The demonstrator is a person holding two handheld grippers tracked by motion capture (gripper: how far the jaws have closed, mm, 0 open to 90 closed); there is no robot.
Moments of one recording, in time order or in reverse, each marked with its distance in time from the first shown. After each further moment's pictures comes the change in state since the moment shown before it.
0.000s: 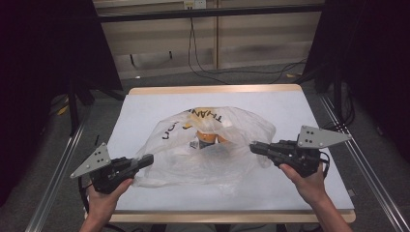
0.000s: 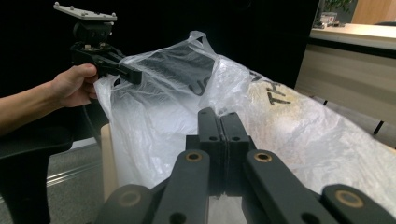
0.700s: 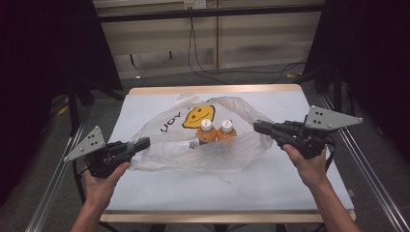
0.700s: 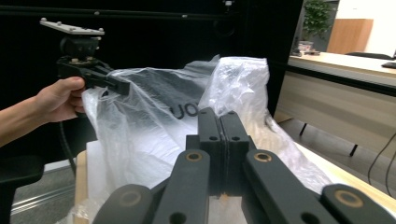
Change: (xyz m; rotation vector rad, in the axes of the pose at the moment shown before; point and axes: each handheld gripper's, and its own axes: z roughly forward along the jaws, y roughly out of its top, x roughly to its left) left arm 0.015 0.032 0.000 -0.037 0.054 0.016; right arm -0.019 0.029 -0.002 -0.080 -0.055 -0.032
